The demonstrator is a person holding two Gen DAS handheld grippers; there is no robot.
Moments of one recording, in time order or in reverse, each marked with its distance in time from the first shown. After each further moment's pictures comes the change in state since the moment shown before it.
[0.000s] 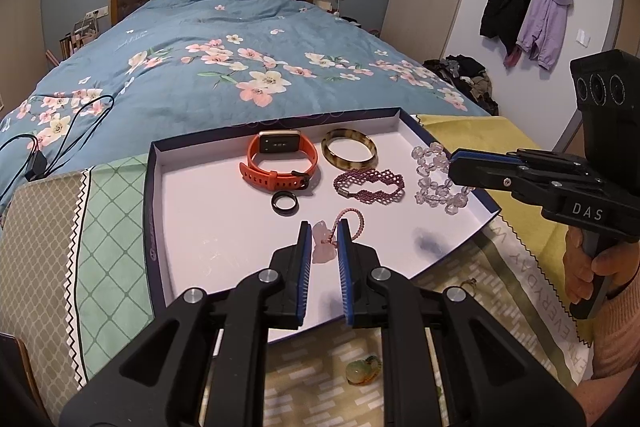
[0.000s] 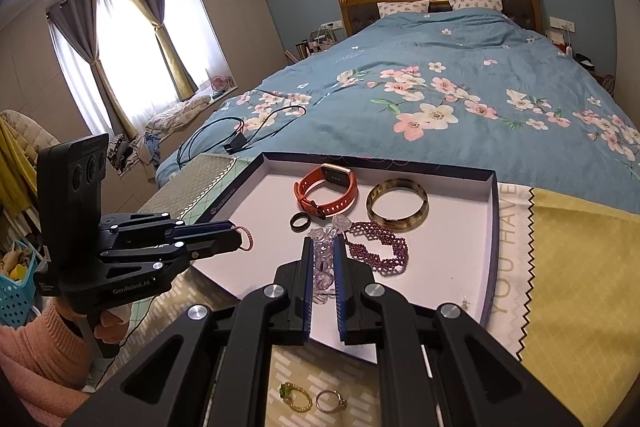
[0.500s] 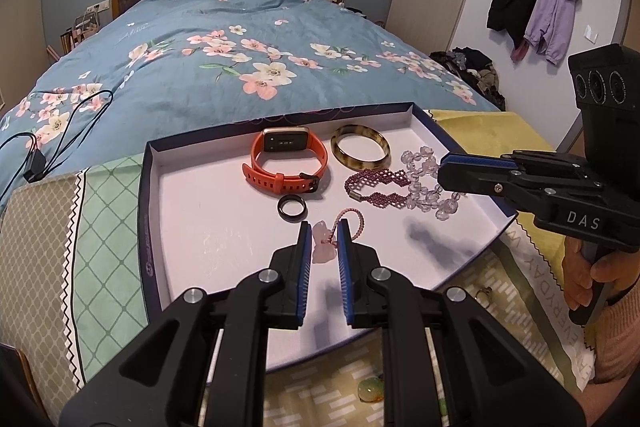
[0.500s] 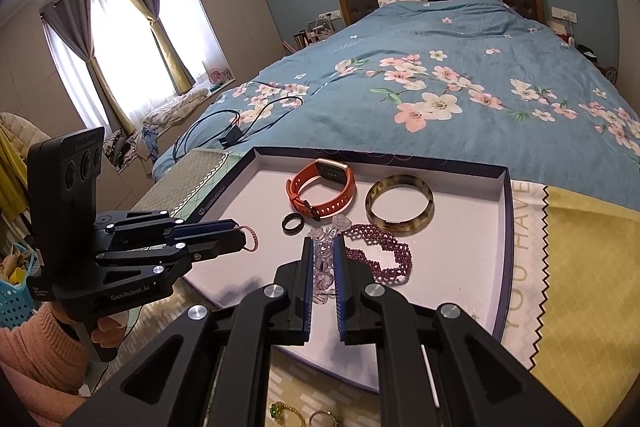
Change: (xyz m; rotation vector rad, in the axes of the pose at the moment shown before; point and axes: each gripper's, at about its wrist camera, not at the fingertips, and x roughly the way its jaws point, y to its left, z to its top) left arm 0.021 0.004 0.009 -0.001 0.035 0.020; right arm 0.023 -0.004 0.006 0.011 0.037 0.000
